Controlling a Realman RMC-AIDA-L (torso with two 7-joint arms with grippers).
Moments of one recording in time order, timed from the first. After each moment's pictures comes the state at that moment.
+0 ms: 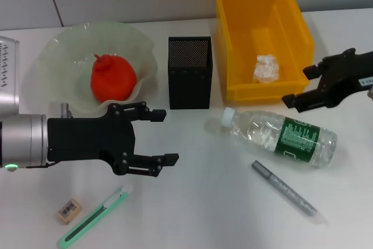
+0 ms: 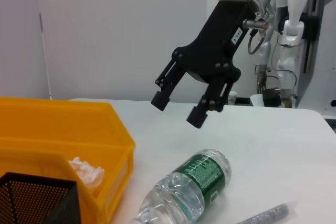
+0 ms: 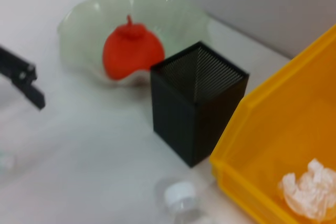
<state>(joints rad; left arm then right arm) -0.51 -2.07 1.10 0.77 1.81 1.54 -1.23 0.33 2.08 -1.14 -1.70 -2.37 -1.57 2.27</state>
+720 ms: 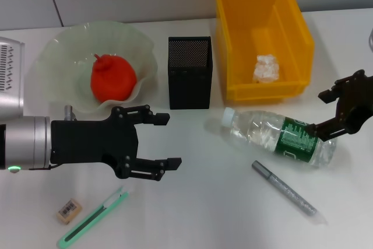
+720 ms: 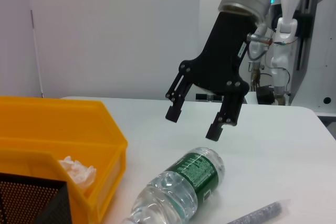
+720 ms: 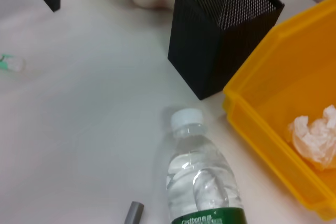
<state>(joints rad) -0.51 -2.07 1.11 0.77 1.80 1.54 -1.23 0.36 2.08 -1.13 -1.66 -2.50 -1.67 2.11</state>
